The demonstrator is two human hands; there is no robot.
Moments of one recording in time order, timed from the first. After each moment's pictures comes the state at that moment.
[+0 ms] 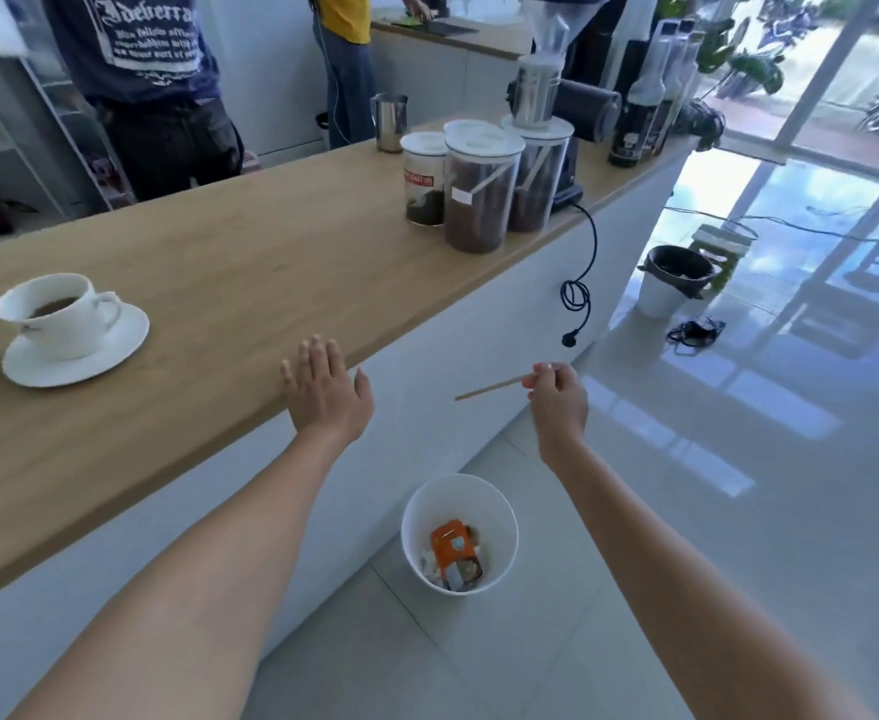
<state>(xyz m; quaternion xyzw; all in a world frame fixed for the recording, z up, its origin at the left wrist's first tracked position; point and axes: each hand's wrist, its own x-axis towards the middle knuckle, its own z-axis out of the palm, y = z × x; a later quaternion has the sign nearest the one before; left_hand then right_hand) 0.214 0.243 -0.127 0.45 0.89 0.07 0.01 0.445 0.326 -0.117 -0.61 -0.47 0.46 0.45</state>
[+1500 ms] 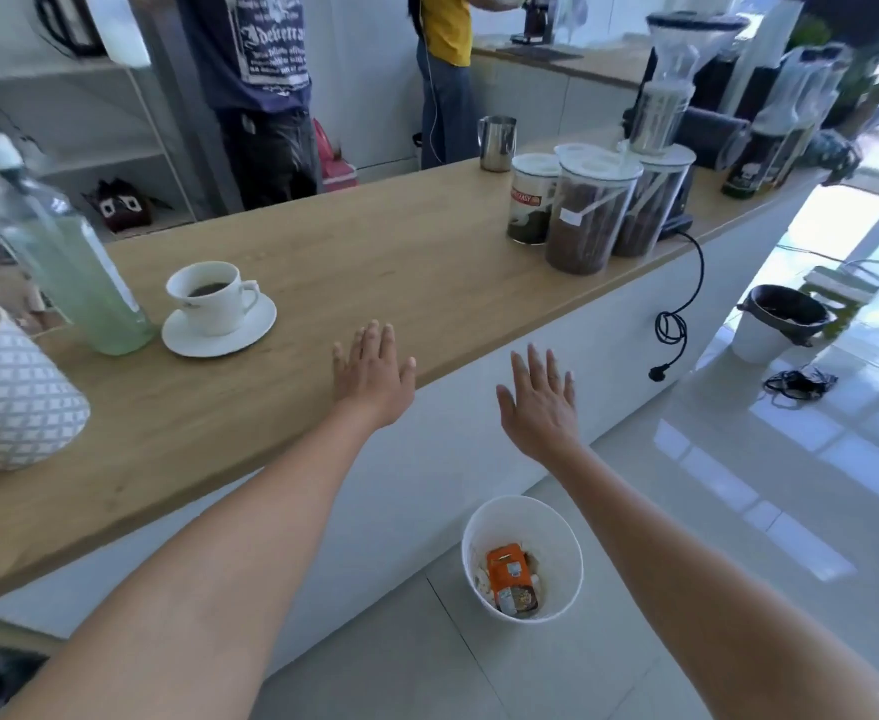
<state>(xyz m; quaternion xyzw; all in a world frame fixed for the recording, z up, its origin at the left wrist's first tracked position) 0.158 0.208 -0.093 0.46 0.88 0.09 0.04 0.348 0.304 -0.128 -0.48 -0.87 0.10 0.07</state>
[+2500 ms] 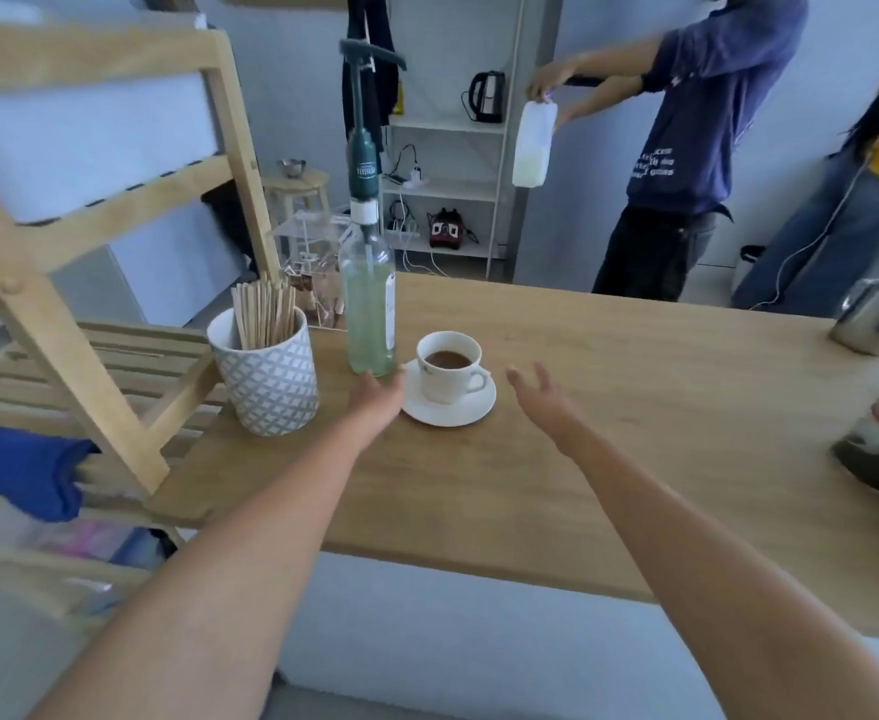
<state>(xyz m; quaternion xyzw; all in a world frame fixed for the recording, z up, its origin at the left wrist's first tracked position) -0.025 0.114 -0.050 -0.07 0.87 0.47 0.12 0.027 0.327 -0.053 -0.25 -0.85 0.47 -0.02</state>
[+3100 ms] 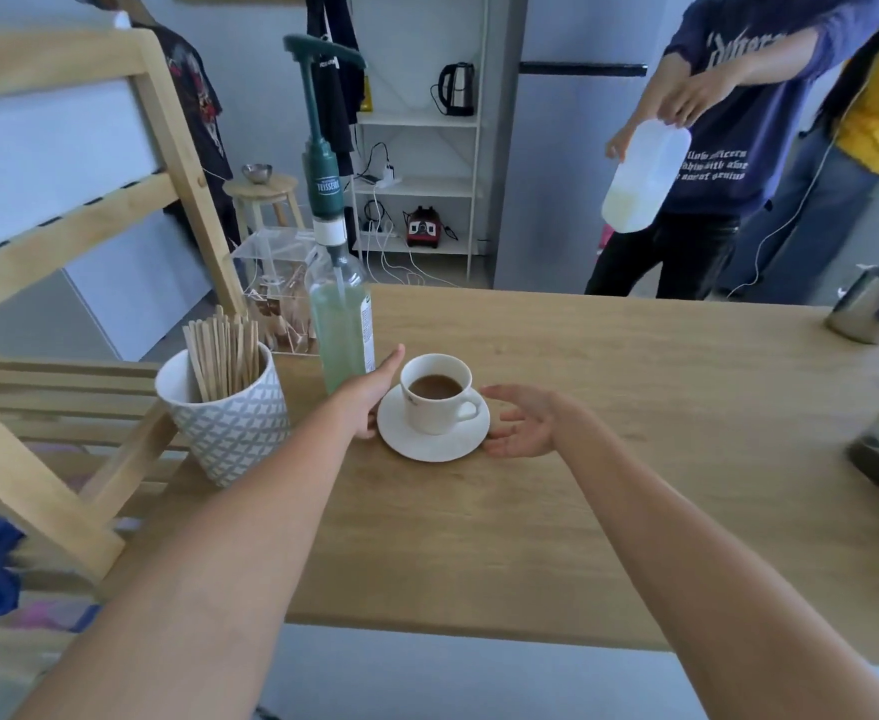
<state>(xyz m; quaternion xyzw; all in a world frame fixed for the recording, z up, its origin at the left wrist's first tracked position) -0.096 0.137 -0.033 -0.16 0.73 0.61 0.27 -0.018 0.334 -0.042 -0.35 -0.54 0.74 -0.20</state>
